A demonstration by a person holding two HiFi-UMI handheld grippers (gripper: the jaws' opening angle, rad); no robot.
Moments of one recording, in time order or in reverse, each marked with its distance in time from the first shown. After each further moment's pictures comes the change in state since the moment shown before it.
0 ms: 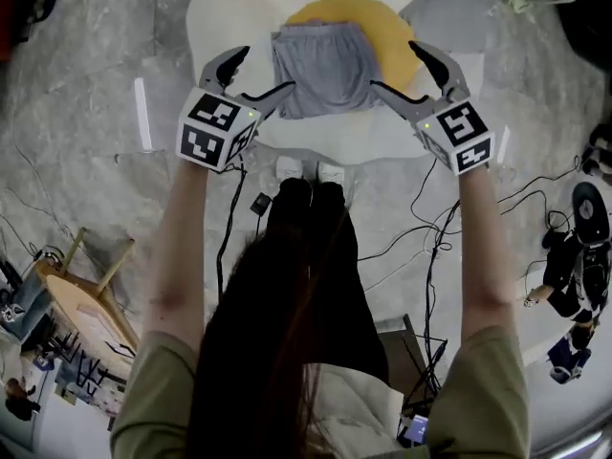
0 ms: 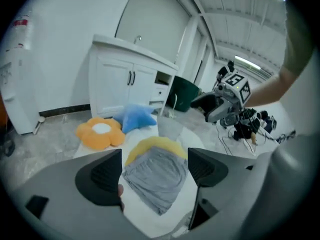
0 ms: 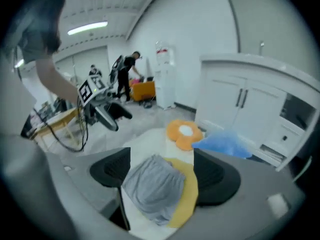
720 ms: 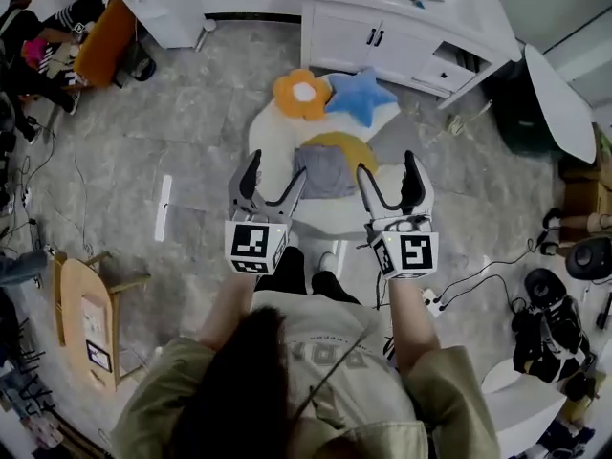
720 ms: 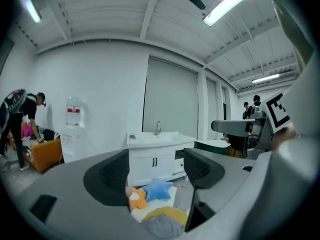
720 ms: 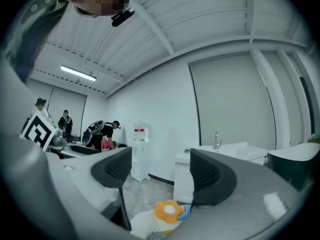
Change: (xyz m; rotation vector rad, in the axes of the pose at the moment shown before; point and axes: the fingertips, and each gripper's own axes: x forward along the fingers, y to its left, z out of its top) left arm -0.384 -0.187 0.249 -0.080 -0.634 0.463; right arm -0.361 0.127 0.330 0.116 -0.685 -0.406
